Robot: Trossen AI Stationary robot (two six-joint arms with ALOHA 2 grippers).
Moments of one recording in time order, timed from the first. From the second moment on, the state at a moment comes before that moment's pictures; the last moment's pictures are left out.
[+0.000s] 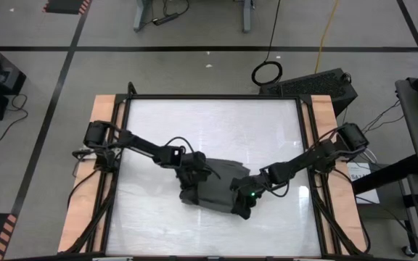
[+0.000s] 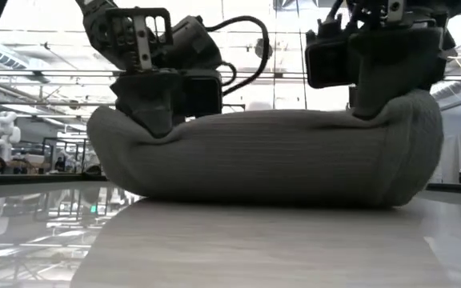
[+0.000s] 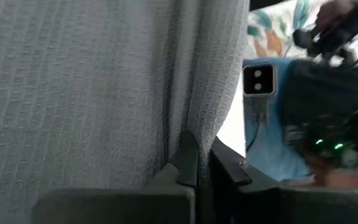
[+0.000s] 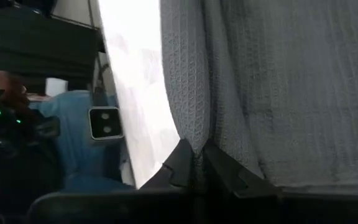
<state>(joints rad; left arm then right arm) -0.07 1.86 0.91 0.00 0.86 -0.50 0.38 1.66 0.80 0.09 -0.30 1.04</state>
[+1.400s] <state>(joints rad) -0.07 1.91 0.91 -0.05 0.72 -0.65 0.54 1.59 0.80 0.03 -0.07 0.51</state>
